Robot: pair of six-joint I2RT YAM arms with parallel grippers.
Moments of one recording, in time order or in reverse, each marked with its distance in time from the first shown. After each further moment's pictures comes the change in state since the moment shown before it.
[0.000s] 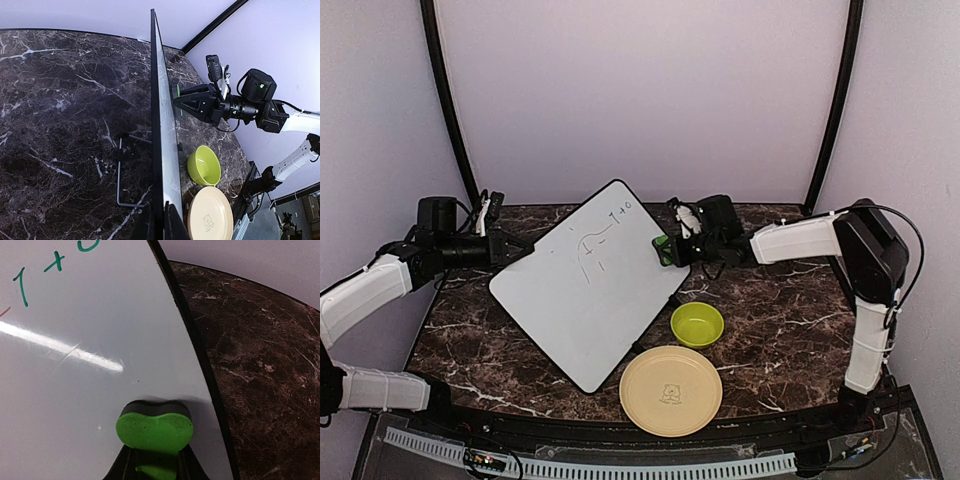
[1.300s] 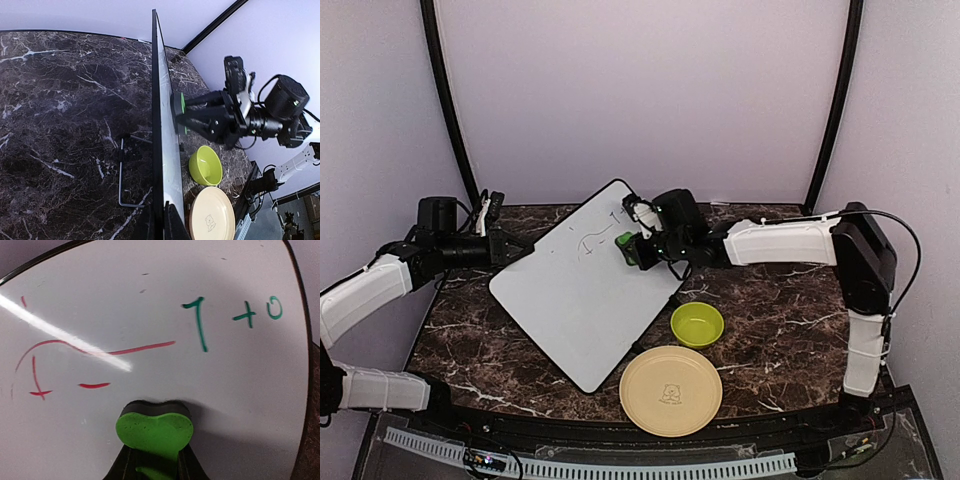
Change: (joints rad) left arm -0.002 0.000 0.000 -0.001 -0.007 0.009; right arm 0.234 0.026 0.201 -0.145 0.178 -0.054
